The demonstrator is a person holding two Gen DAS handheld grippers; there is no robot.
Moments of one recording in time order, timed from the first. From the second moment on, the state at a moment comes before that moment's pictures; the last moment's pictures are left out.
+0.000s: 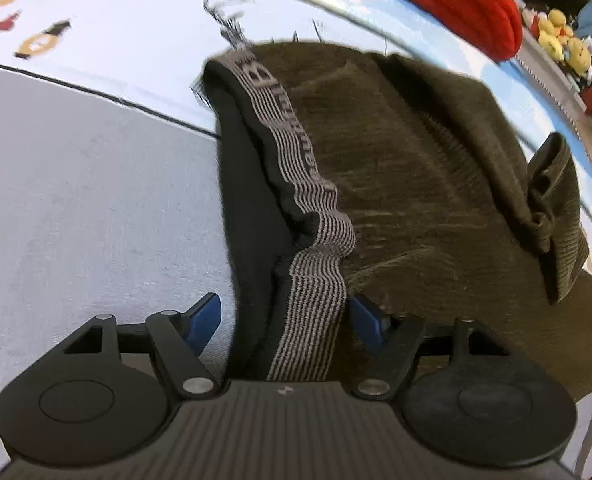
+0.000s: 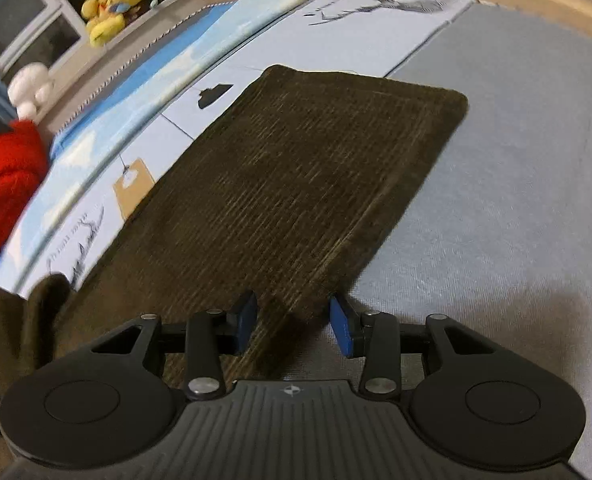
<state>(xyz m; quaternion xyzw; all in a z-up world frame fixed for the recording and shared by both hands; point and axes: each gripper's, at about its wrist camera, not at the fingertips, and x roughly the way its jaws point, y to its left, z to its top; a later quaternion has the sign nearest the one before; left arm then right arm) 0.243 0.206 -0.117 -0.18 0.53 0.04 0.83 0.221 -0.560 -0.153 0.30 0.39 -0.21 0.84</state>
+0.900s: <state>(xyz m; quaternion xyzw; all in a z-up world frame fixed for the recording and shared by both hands) 0.147 0.260 -0.062 -0.11 0.53 0.11 0.84 0.087 -0.572 -0.122 0.30 0.57 -0.04 0.76</state>
